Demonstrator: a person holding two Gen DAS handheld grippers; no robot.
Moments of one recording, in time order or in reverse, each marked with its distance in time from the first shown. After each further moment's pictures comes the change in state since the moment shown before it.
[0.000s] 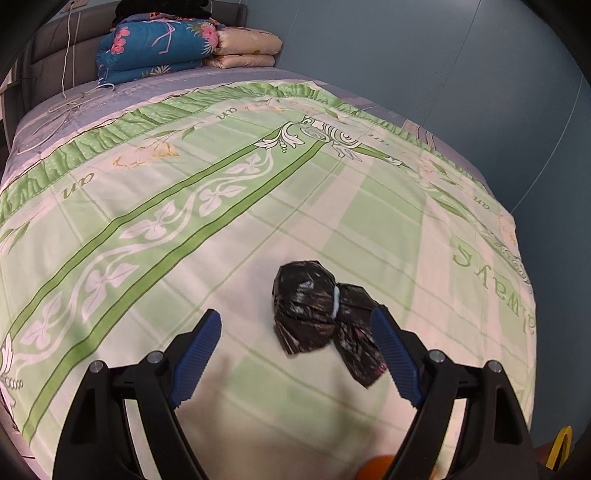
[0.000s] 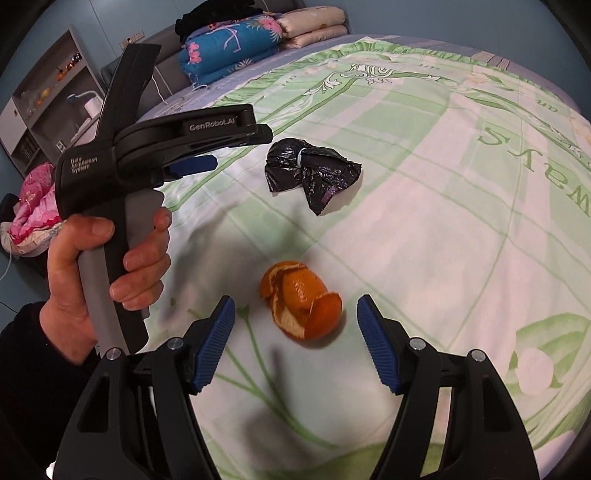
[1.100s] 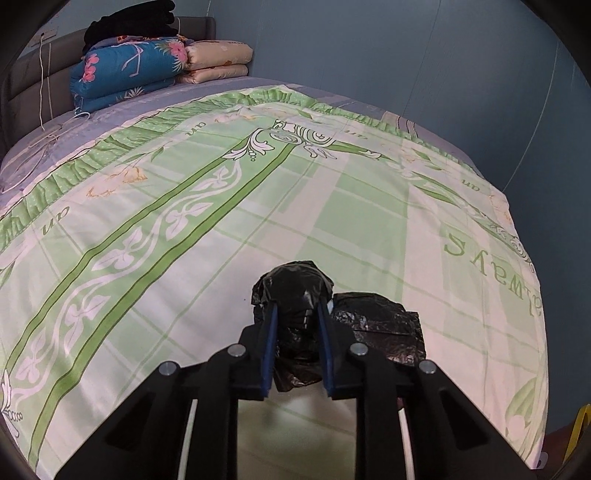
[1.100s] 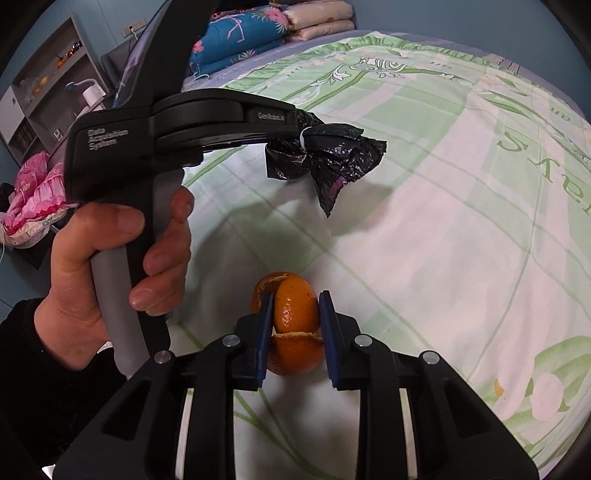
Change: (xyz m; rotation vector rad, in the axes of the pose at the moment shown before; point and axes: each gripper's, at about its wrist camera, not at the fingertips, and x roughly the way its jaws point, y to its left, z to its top) left arm 0.005 -0.030 0.001 0.107 -0.032 -0.017; right arm 0.020 0.004 0.009 -0.034 0.022 -0.004
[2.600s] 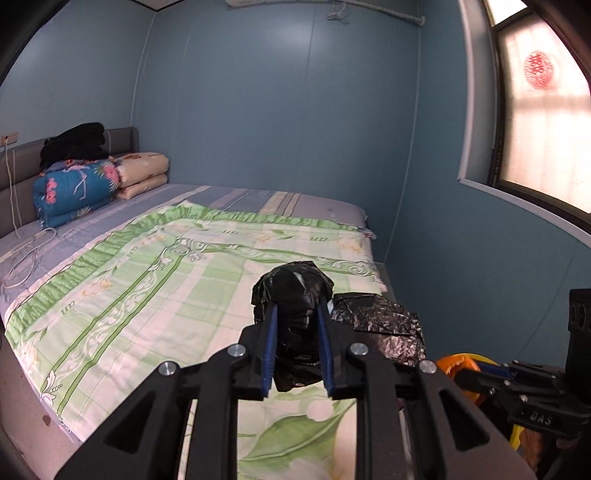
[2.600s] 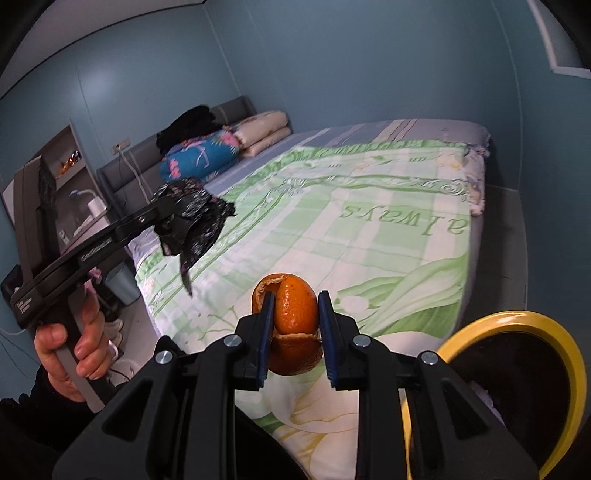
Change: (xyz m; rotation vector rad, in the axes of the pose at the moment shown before) left arm -0.318 -0.192 -0.103 0.265 -0.337 -0.221; right arm -0.348 -0.069 -0.161 0.212 -0.448 -0.103
